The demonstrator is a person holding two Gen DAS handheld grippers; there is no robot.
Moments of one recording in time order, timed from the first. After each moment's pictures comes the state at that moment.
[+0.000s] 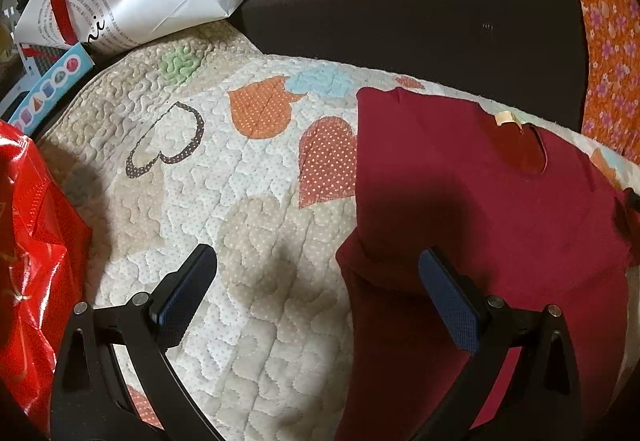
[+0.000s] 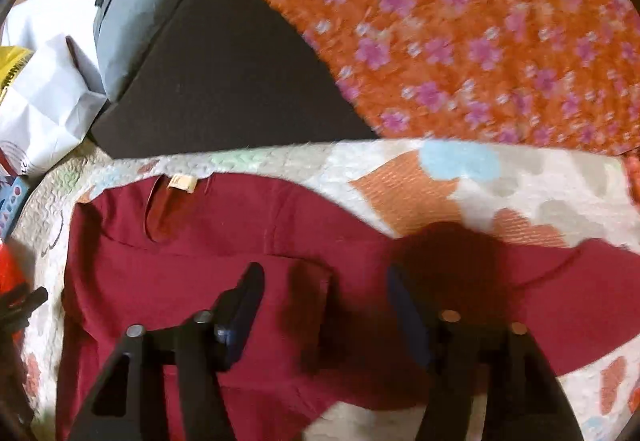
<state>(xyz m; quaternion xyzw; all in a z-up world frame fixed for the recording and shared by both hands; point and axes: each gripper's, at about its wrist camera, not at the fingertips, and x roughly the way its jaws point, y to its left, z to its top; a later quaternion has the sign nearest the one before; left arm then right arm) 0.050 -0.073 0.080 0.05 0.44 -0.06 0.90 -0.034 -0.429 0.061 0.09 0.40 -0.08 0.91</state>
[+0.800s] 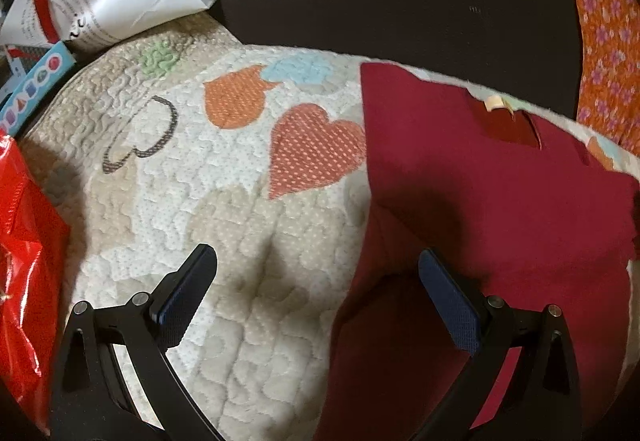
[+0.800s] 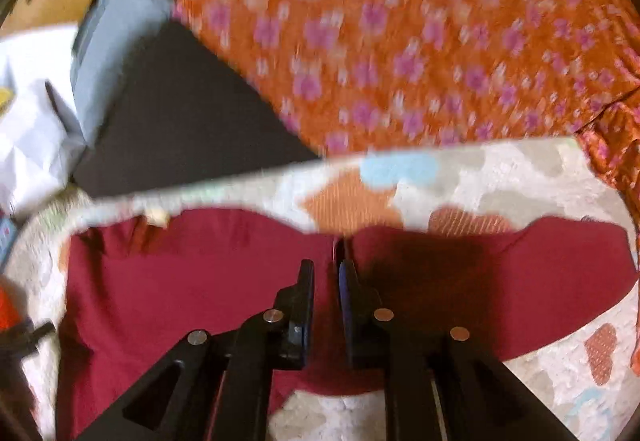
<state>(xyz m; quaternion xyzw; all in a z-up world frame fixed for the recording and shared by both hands) 0.056 -0.096 0.062 0.06 0.45 -0.07 0.89 -0.072 -0.456 0.069 0.10 0.36 -0.15 0.92</state>
